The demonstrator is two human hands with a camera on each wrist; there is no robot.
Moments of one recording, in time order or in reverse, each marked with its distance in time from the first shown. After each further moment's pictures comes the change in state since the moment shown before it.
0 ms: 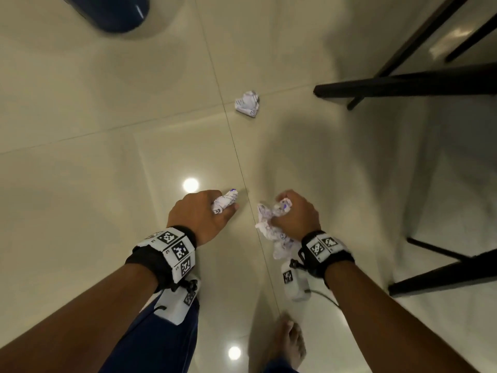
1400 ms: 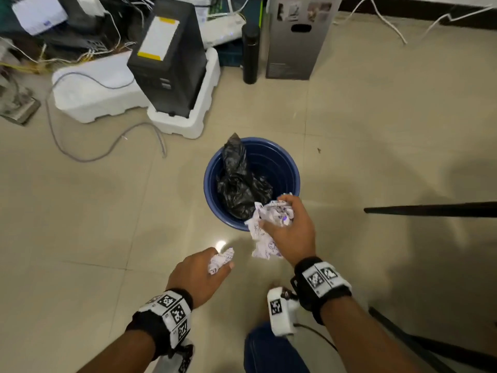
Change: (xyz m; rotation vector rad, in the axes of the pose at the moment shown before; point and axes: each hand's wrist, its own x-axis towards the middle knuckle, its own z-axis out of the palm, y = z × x) left_hand 0.075 -0.044 -0.392 -0.253 0.205 -0.335; right_hand 0.095 -0.516 -0.140 0.308 0.078 -0.516
